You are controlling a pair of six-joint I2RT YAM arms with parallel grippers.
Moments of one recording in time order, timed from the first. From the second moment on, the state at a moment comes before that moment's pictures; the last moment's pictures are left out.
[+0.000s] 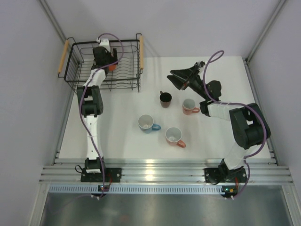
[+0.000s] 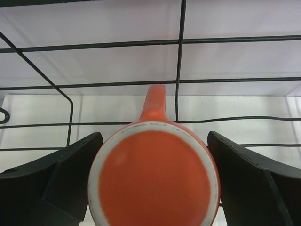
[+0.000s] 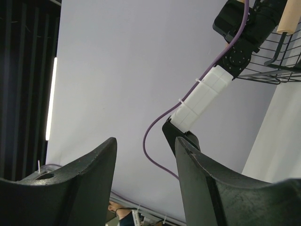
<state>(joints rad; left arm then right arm) 0.04 2.59 2.23 0.06 -0.02 0.04 0.33 1.72 0.86 1.29 -0.60 1.73</state>
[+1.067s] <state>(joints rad) 0.06 2.22 1.97 0.16 -0.08 -0.06 0.33 1.55 0.76 1.28 -0.60 1.65</state>
